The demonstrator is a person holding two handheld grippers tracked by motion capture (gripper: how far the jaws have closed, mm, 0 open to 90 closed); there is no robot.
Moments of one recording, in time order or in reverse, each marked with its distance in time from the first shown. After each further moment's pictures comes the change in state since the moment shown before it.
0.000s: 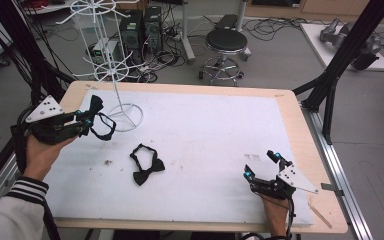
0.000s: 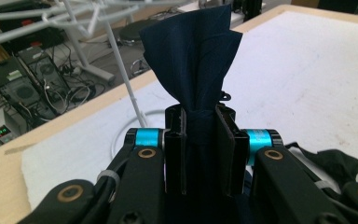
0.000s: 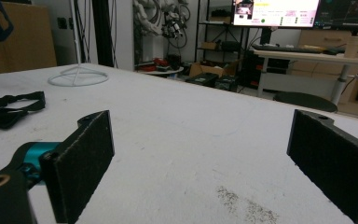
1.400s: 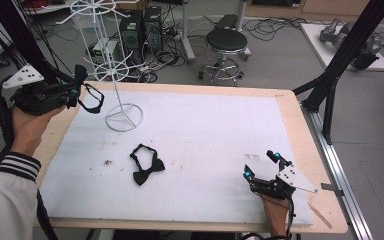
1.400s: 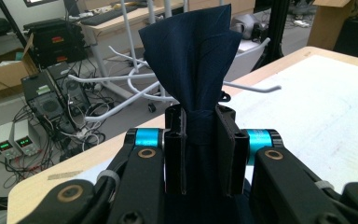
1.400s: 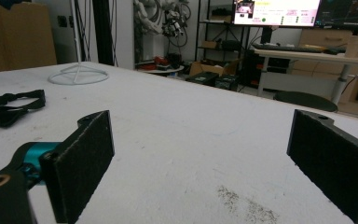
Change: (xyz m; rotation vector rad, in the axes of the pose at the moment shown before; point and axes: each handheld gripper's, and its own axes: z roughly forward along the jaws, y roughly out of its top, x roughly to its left) left arm 0.054 0.042 0.000 -0.078 0.061 -0.066; right arm 0.000 0.000 0.001 0.005 0.003 -0.003
